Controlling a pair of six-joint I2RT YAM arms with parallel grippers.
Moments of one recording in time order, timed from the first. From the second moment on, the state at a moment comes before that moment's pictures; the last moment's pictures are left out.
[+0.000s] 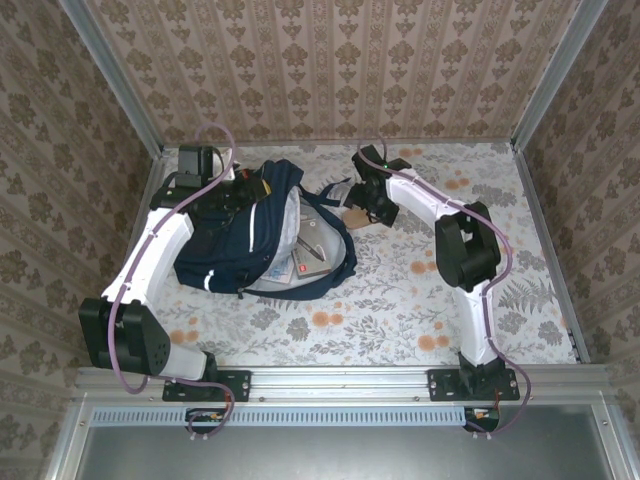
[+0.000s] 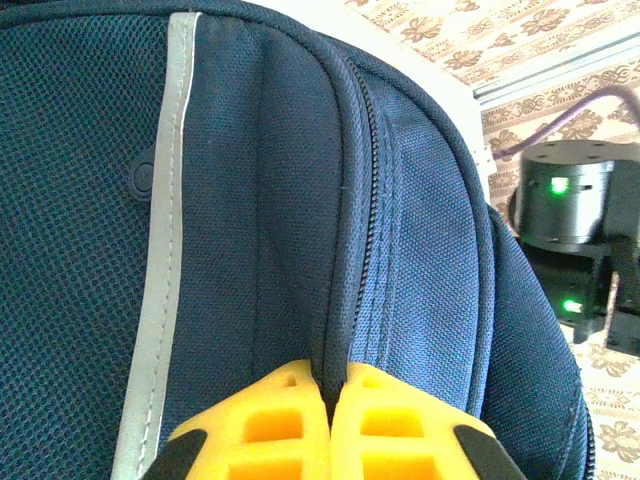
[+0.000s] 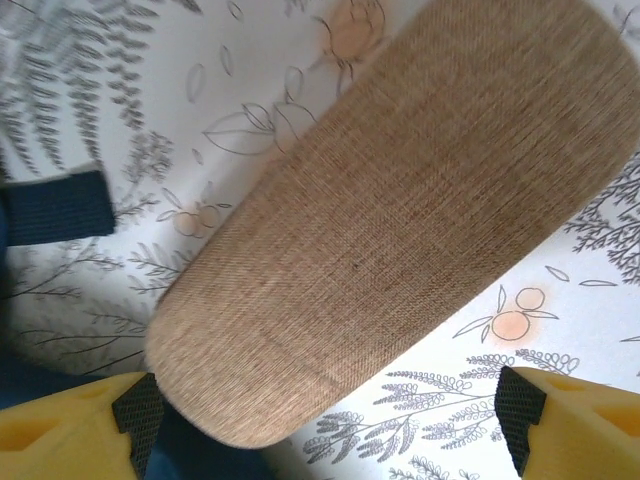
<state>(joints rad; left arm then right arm) -0.21 1.41 1.28 -0.58 0.59 -0.58 0.42 2.16 1.79 -0.87 0.05 0.89</state>
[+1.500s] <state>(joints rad) -0.20 1.40 1.28 -0.58 0.59 -0.59 0.45 2.18 1.81 -0.89 0.23 0.73</state>
